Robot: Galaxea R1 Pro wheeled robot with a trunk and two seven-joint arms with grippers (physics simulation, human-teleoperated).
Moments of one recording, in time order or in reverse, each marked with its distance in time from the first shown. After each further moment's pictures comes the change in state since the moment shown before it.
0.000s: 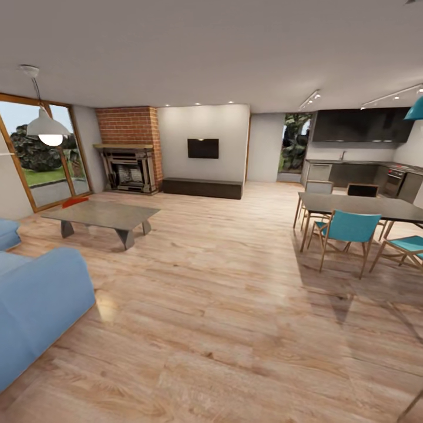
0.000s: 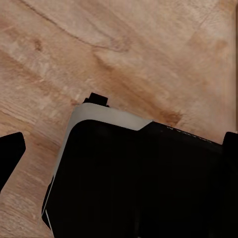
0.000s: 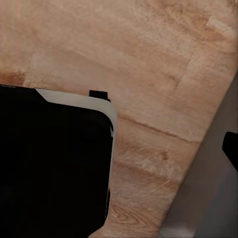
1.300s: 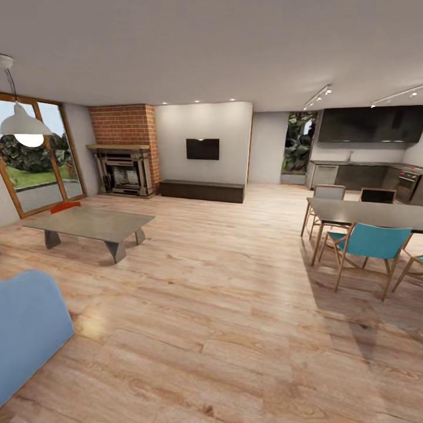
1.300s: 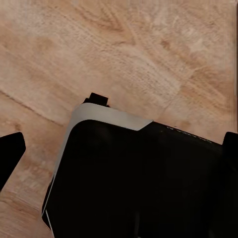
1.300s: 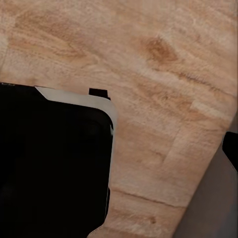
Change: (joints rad) left arm 0.000 0.000 0.000 0.000 0.000 0.000 0.000; right arm 0.000 0.000 0.001 0.000 -0.003 0.008 0.000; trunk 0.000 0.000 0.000
